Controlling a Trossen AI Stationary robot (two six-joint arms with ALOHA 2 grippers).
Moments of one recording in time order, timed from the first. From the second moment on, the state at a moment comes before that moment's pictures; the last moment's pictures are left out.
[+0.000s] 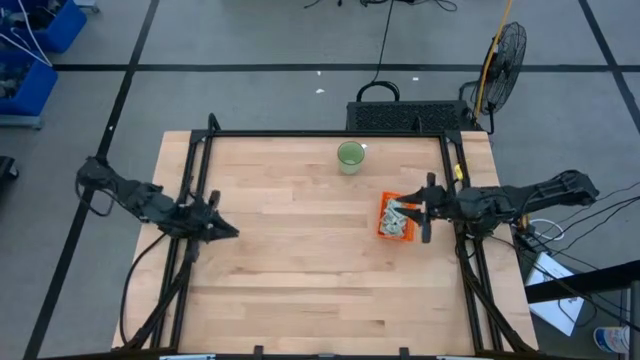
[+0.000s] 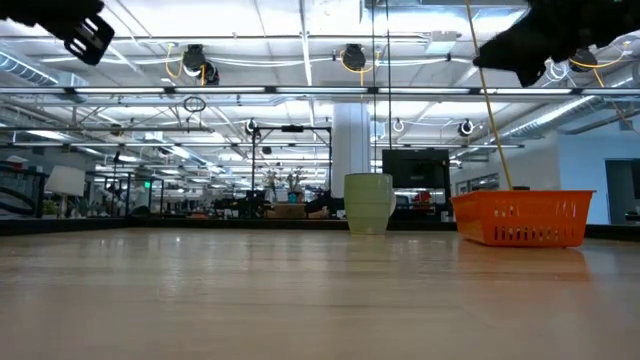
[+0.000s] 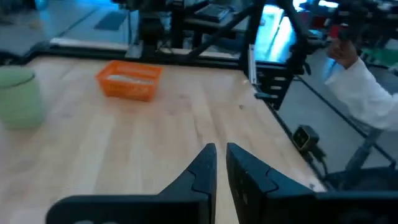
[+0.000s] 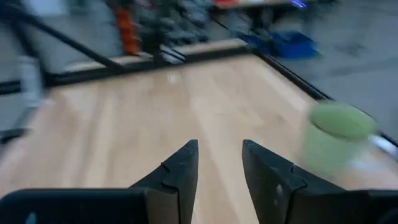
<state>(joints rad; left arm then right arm) -0.50 0.38 0.50 -0.40 -0.27 -0.26 0.22 0.52 0.44 -0.20 0.41 0.20</state>
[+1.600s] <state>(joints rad) -0.28 0.05 0.01 0.04 -0.11 -0.20 0.22 0.00 0.02 0.06 0.36 0.00</state>
